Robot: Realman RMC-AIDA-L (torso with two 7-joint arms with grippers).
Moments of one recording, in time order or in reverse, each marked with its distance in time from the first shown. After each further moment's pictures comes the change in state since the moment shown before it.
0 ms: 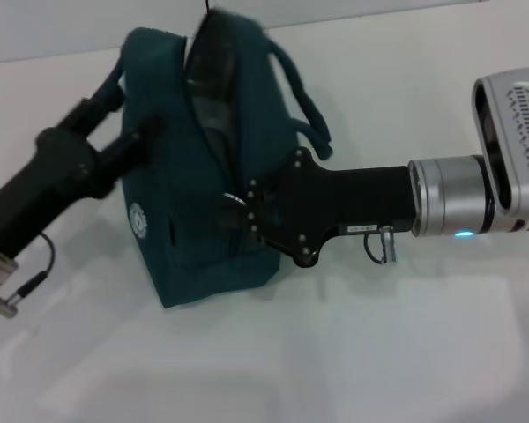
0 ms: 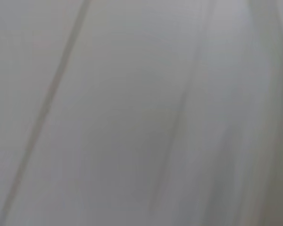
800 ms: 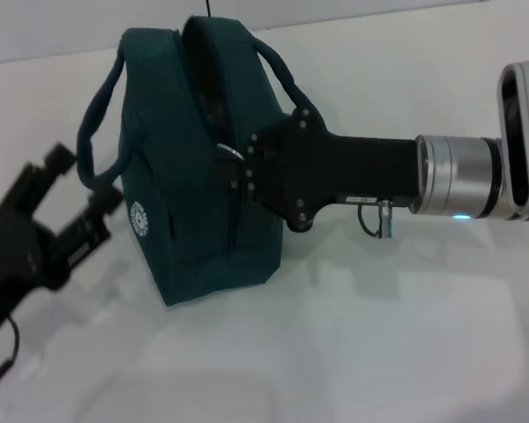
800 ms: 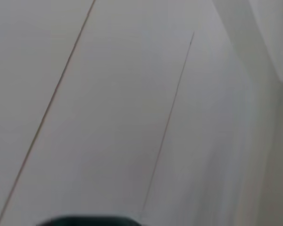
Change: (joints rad) left arm 0.179 0.004 0.082 -0.025 -0.072 0.199 0.136; right arm -0.004 0.000 -0.031 0.019 0.169 -0.006 -0.163
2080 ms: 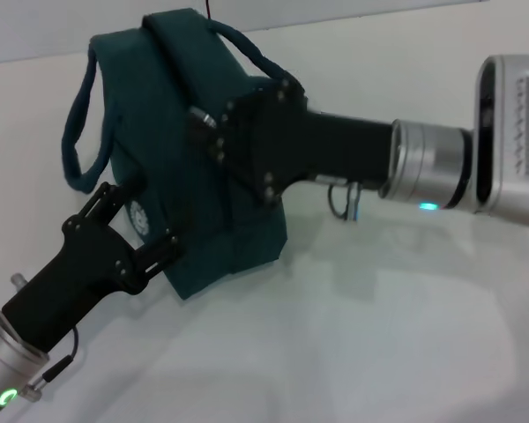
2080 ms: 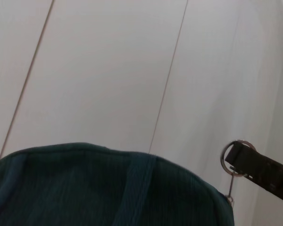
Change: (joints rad) left arm -0.127 -0.015 0.103 -0.202 -0.052 -0.130 0.193; right arm 0.024 0.000 -0.174 0.010 0.259 0.092 -0.135
